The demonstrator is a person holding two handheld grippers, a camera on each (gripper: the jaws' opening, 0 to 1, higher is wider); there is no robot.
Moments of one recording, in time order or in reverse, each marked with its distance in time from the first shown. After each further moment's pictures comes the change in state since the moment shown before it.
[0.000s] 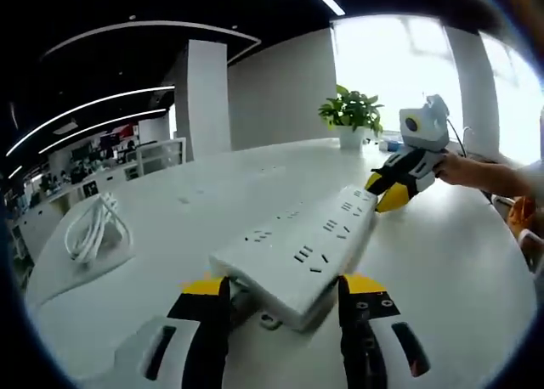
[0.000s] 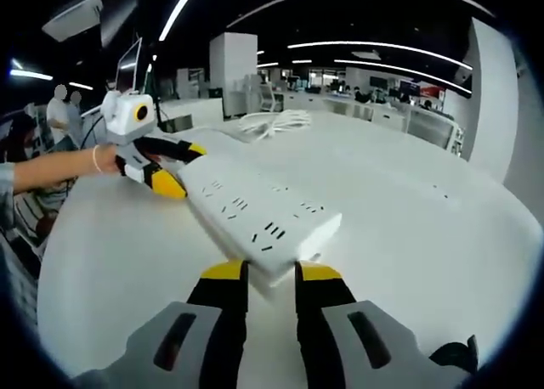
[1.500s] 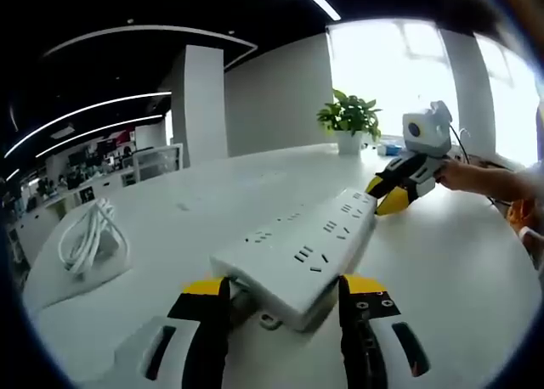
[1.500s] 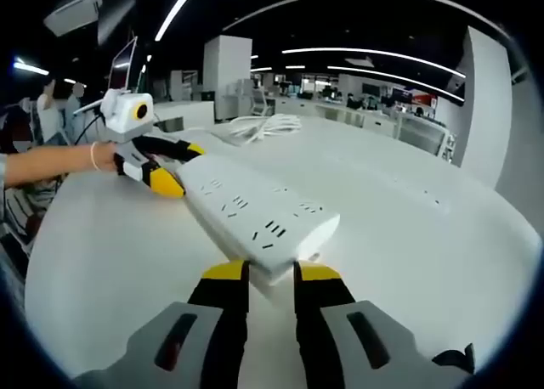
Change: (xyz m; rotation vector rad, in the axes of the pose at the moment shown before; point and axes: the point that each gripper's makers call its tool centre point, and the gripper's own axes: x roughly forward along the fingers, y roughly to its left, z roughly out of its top) left arm 0.014 0.012 0.007 0.012 -0.034 -0.022; right arm 0.006 -0.015 0.002 -0.019 -0.024 -0.054
